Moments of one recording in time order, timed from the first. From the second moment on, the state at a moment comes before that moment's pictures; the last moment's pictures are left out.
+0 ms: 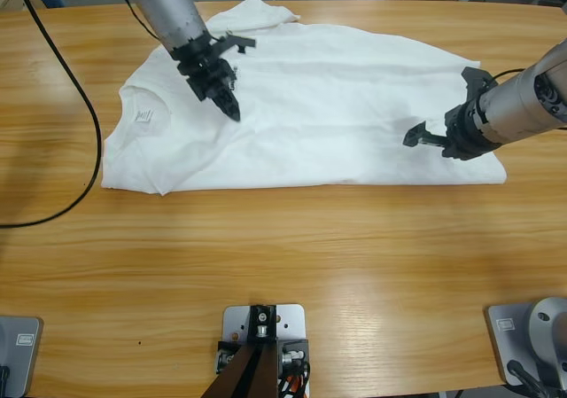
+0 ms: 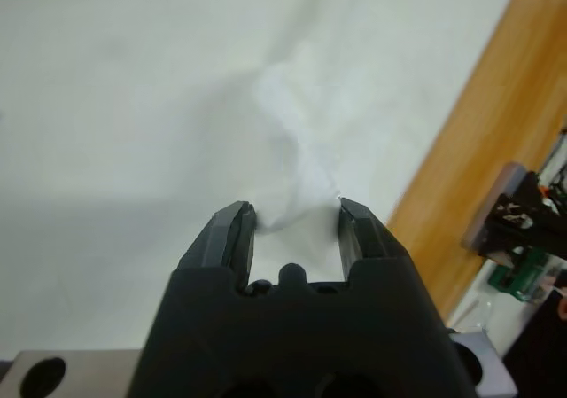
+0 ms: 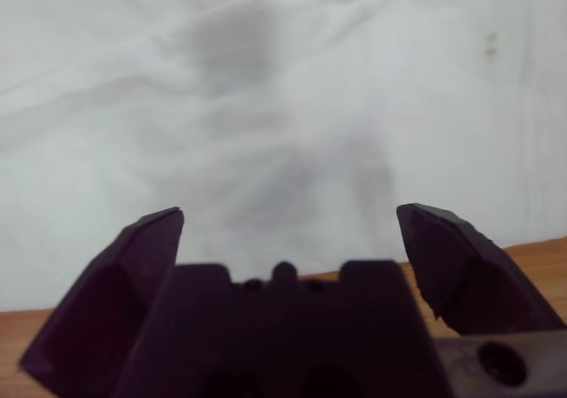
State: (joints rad) arm 0 -0.56 2.54 -2.40 1.51 -0.50 0.52; arm 1 0.50 1.68 -0.88 0.50 -0.10 0.67
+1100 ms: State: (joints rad) arm 0 -0.55 2.08 -1.94 1.46 -0.47 0.03; arm 1 0.58 1.64 -0.89 0.48 -0.08 0.65
